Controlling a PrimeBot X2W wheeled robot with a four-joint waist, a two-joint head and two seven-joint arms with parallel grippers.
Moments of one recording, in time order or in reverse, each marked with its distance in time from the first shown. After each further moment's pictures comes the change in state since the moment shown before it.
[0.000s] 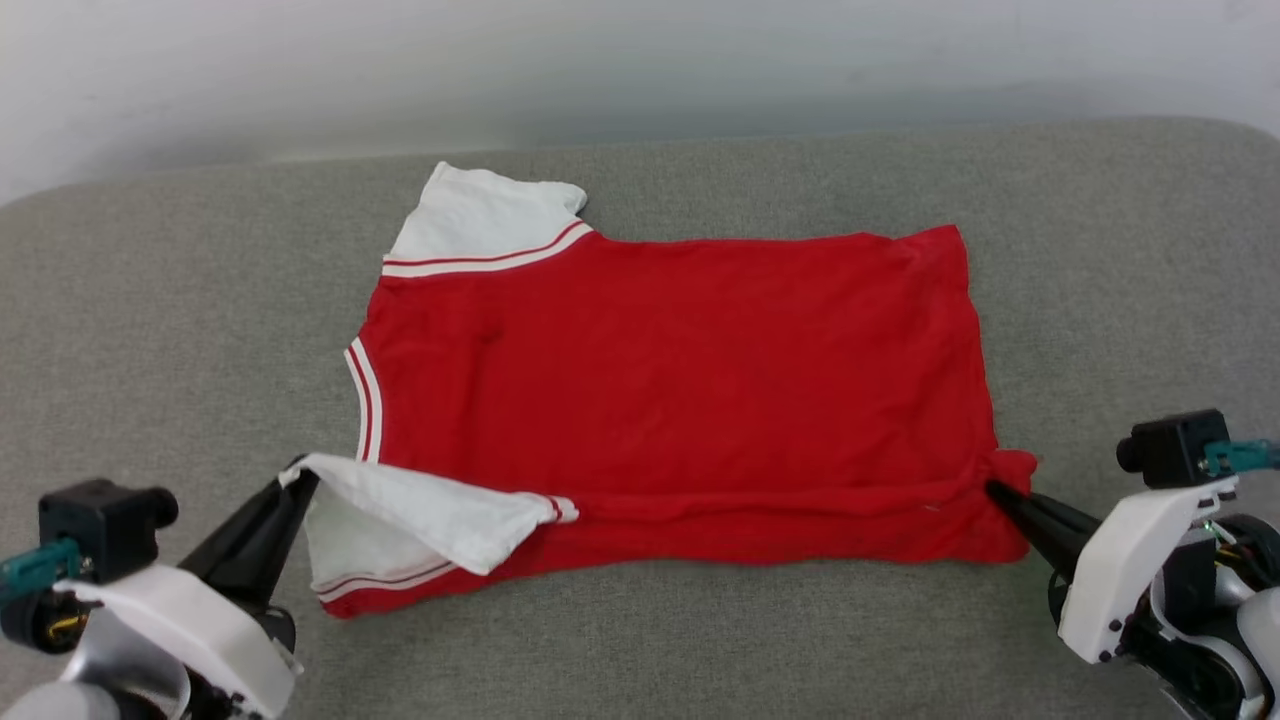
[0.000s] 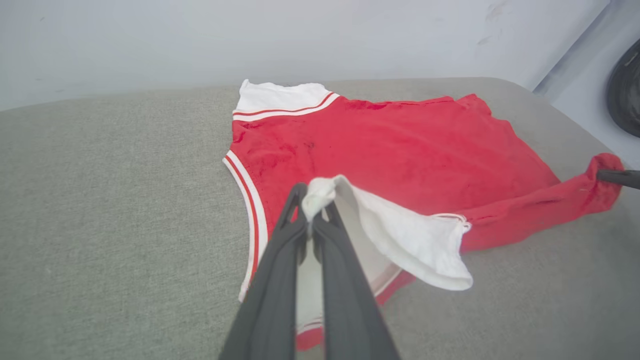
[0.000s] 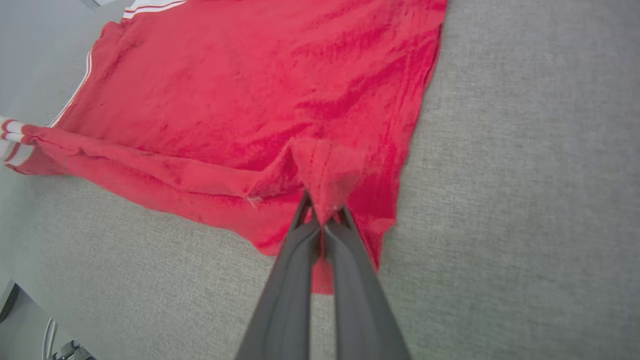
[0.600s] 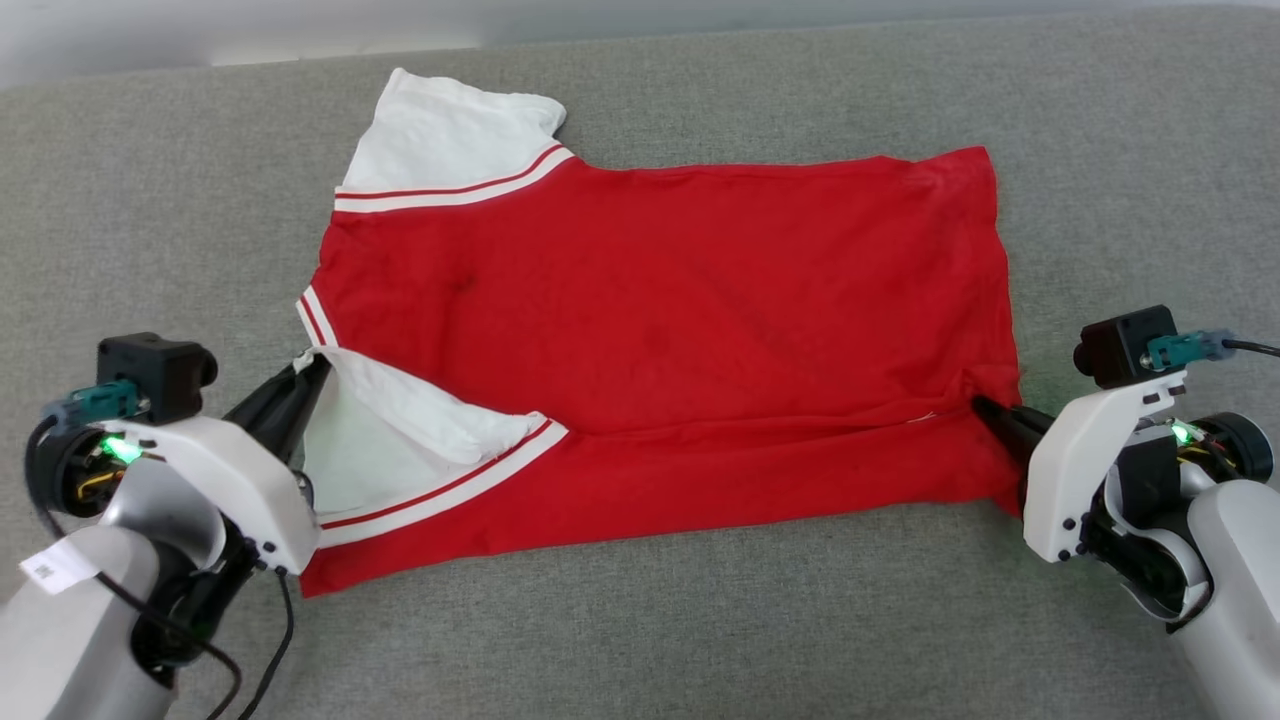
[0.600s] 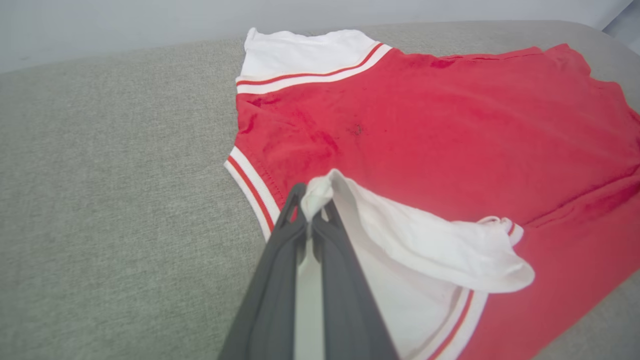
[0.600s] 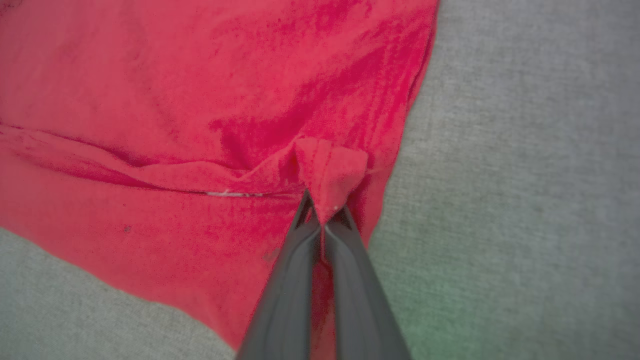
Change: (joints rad) left arm -0.366 -0.095 -0.101 0.330 0.074 -0.061 0.094; right arm -0.219 0.124 -0.033 0.174 -0.218 0.000 0.097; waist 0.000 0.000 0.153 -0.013
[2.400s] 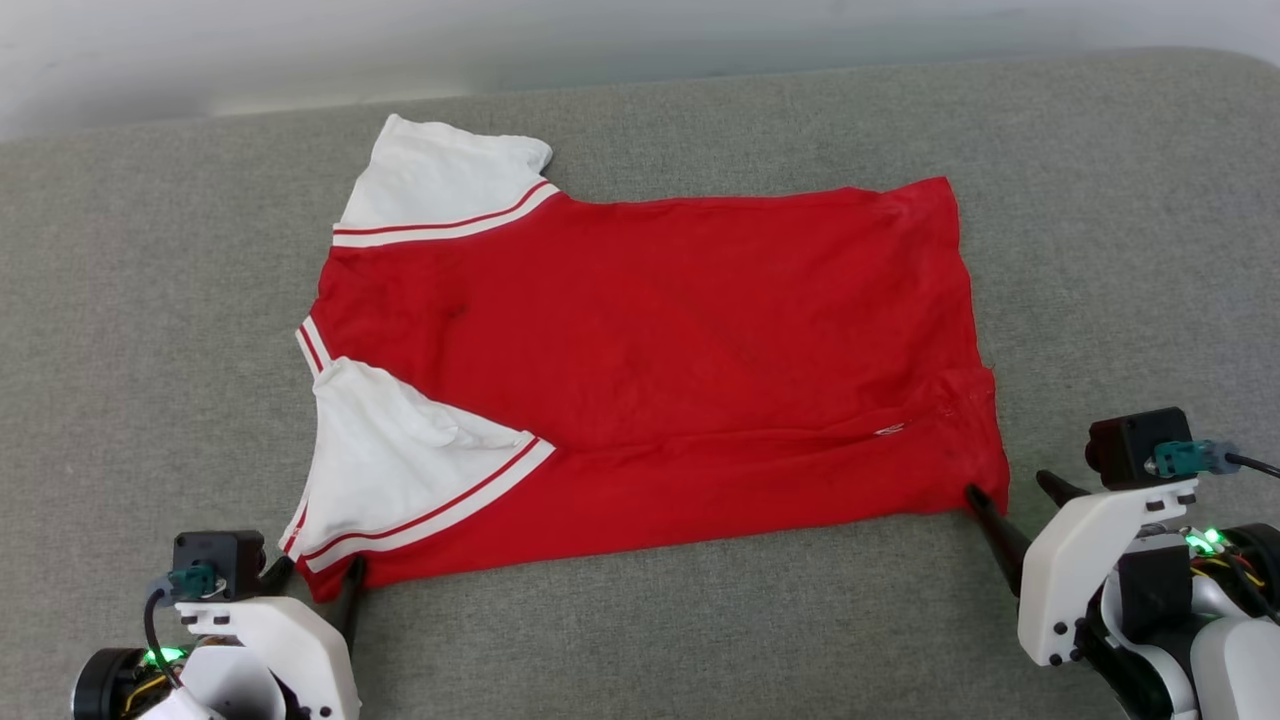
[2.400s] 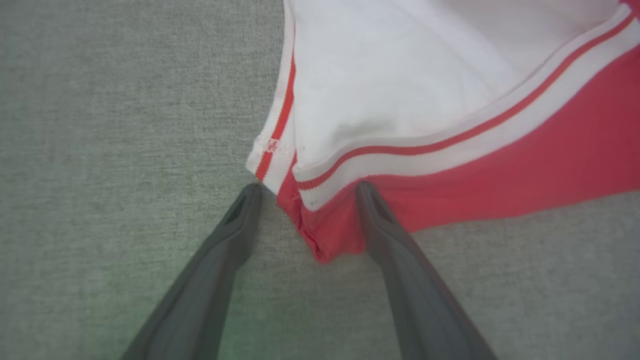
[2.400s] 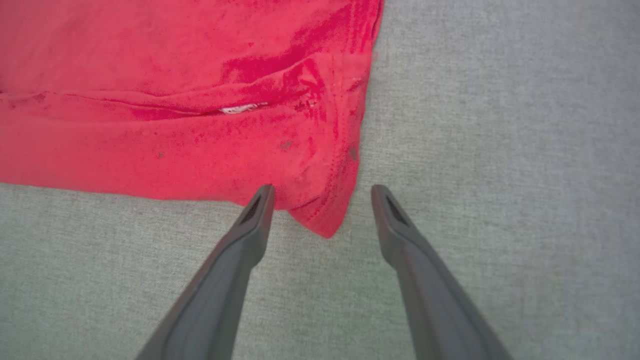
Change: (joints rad) left arm 0.259 -0.063 -0.083 0.015 0.032 0.299 0.081; right arm 0.314 0.232 -0.295 -0.372 -0.352 0.000 0.200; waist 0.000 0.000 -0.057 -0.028
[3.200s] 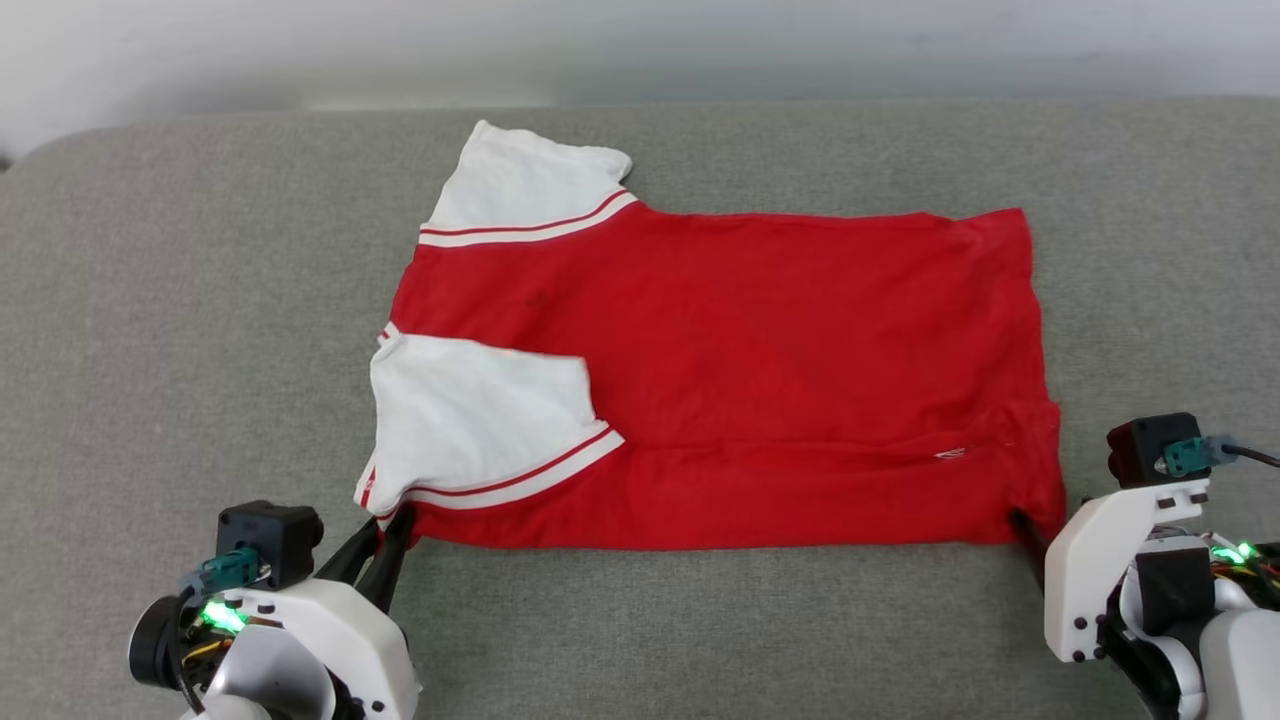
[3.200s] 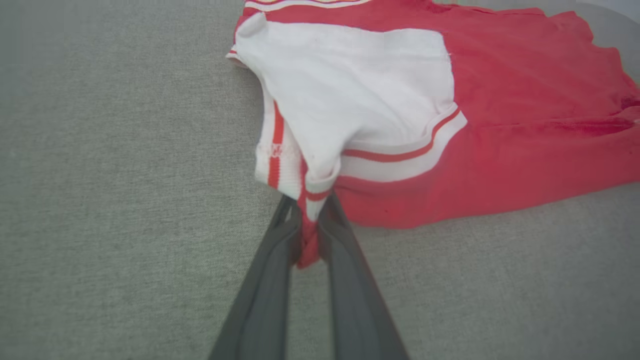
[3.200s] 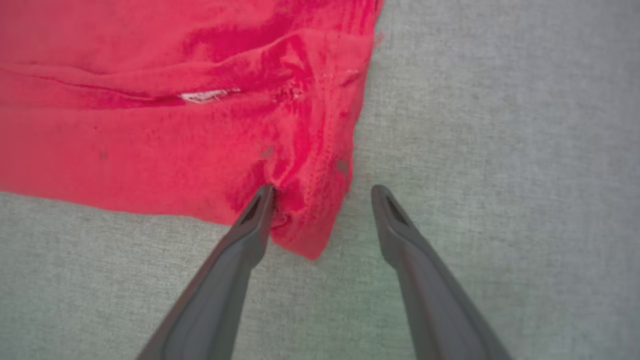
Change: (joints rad) left arm 0.000 0.004 -0.002 -0.224 0.029 -0.014 -0.076; right arm -0.026 0.002 -0.064 0.102 -0.097 0.000 0.048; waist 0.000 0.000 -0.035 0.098
